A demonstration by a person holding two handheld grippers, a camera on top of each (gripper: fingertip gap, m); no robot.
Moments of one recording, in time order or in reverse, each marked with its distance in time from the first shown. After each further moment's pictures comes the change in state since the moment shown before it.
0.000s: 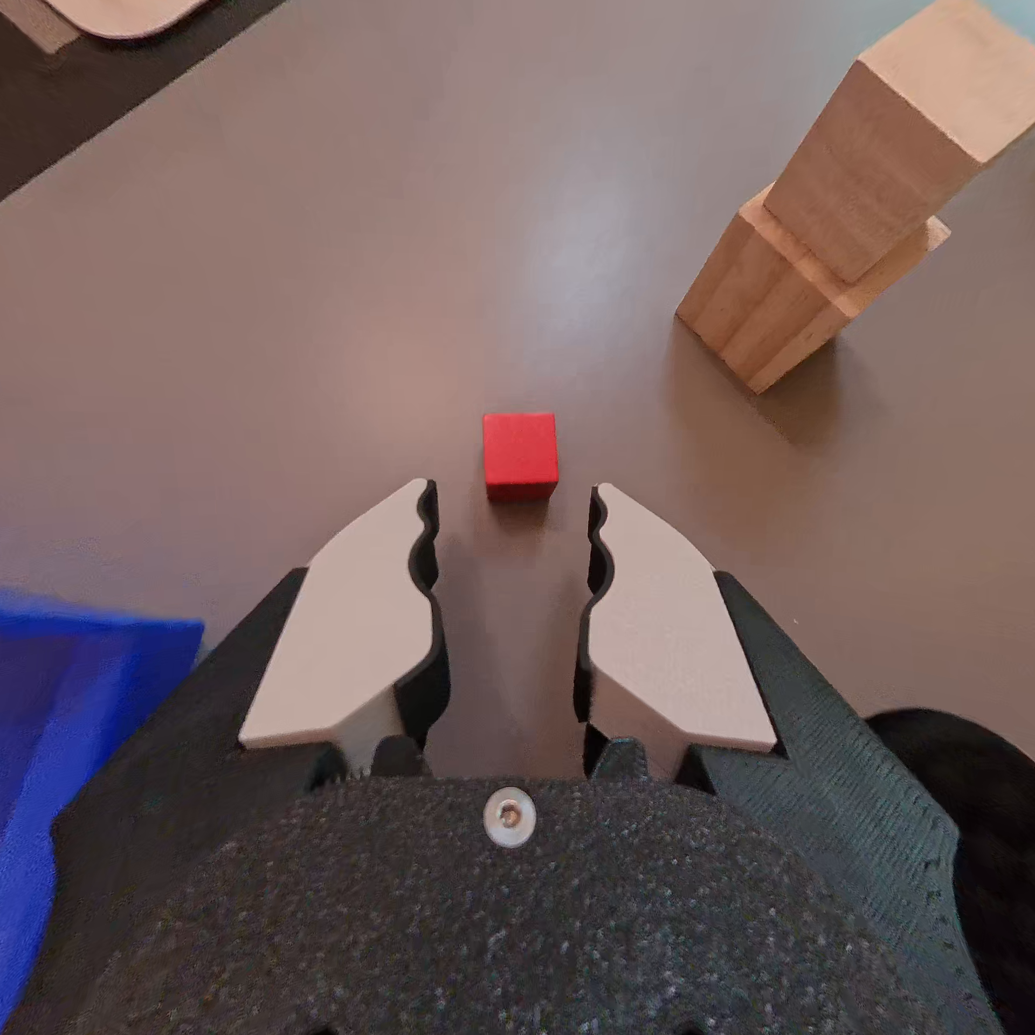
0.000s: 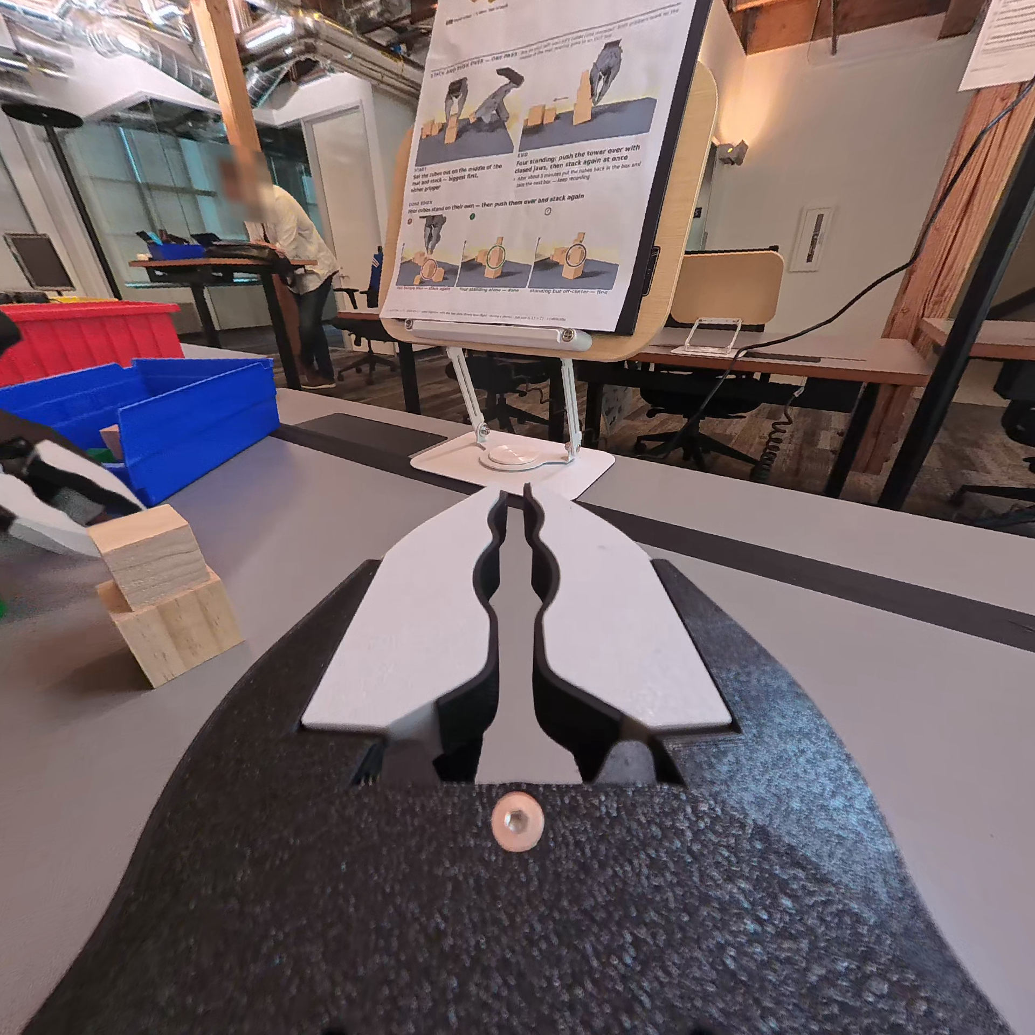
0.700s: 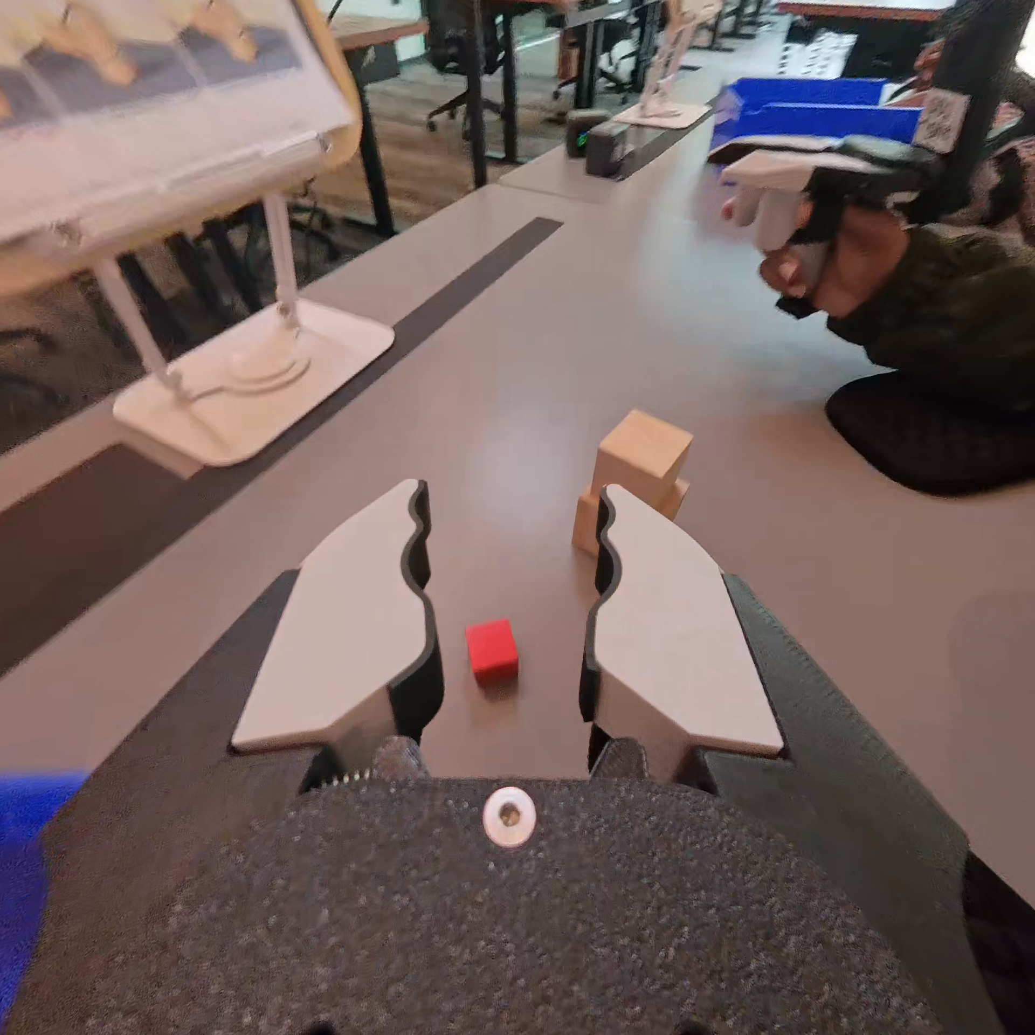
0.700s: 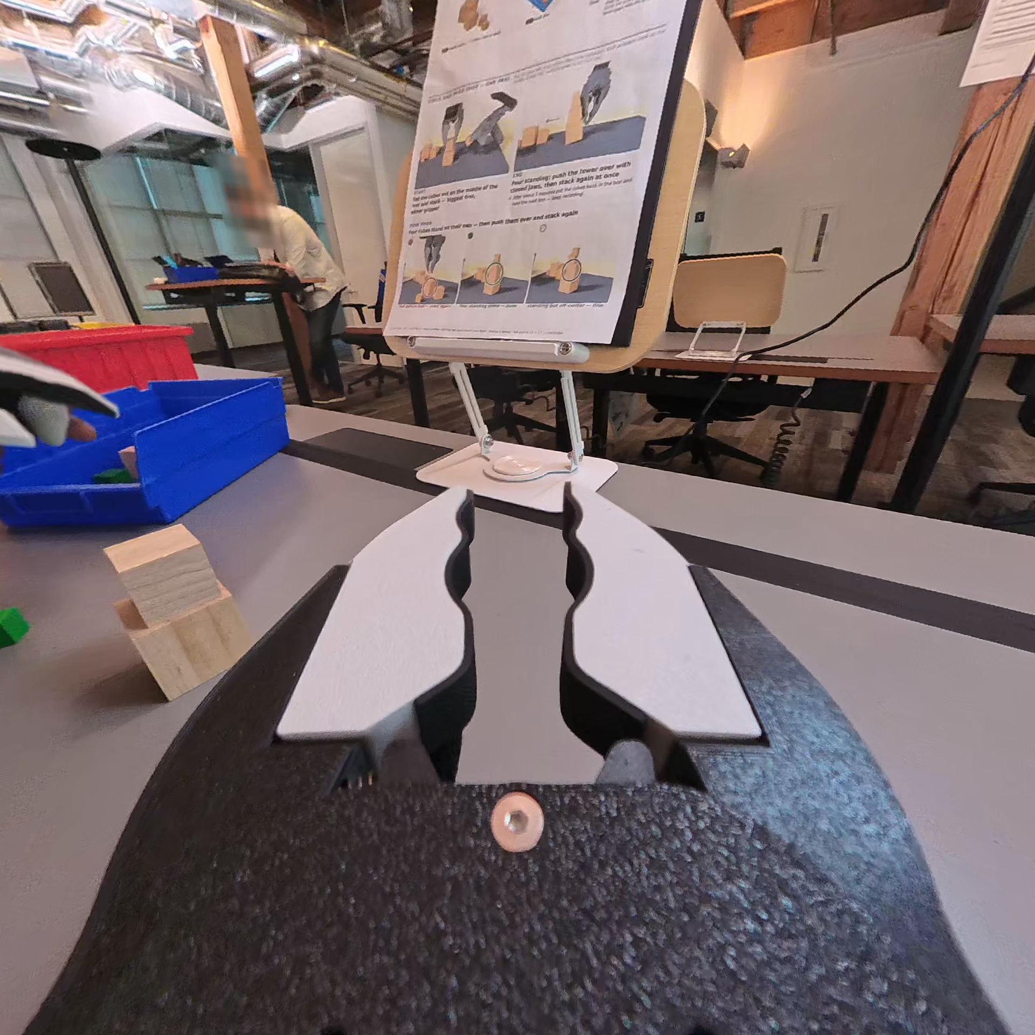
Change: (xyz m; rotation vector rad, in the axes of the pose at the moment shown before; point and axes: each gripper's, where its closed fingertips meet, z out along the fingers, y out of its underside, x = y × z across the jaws) left arm 0.023 -0.098 -0.074 0.450 0.145 0.151; right arm 0.004 -0.008 -0.003 0.015 -0.011 0.032
